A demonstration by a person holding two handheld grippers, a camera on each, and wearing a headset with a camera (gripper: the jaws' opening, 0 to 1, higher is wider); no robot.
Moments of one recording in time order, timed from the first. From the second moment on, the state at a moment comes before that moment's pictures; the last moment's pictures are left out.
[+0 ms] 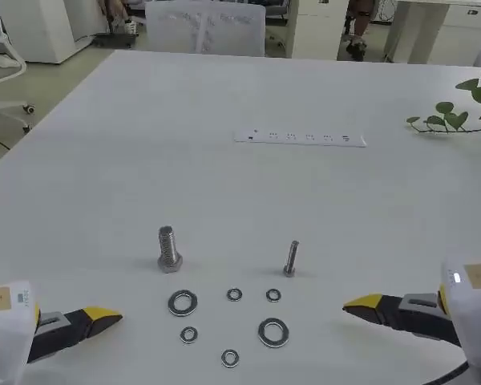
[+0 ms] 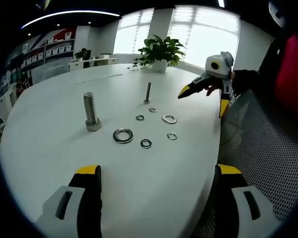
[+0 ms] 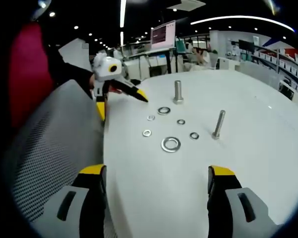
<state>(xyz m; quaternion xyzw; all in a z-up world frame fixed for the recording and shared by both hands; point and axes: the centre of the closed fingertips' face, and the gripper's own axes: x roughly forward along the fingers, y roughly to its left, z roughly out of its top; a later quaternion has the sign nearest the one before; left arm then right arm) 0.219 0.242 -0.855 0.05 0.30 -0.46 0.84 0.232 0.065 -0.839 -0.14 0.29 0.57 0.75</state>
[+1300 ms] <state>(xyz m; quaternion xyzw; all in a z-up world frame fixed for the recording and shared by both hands) 0.218 0.242 -0.854 0.04 0.29 -0.45 0.84 0.241 0.079 -0.831 -0.25 0.31 0.62 0.68</state>
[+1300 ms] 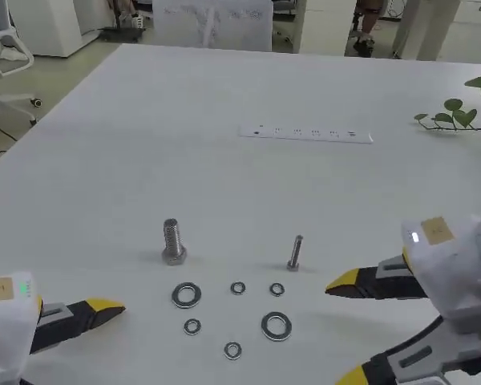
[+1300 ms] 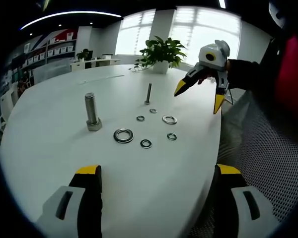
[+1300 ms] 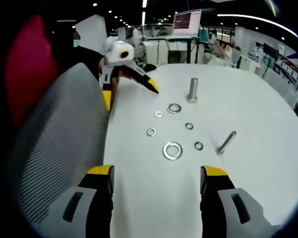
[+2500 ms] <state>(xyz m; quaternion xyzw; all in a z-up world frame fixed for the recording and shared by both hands) 0.217 0.244 -0.851 0.04 0.29 -0.45 0.85 0.253 0.106 -0.833 -0.31 0.33 0.64 0.63</state>
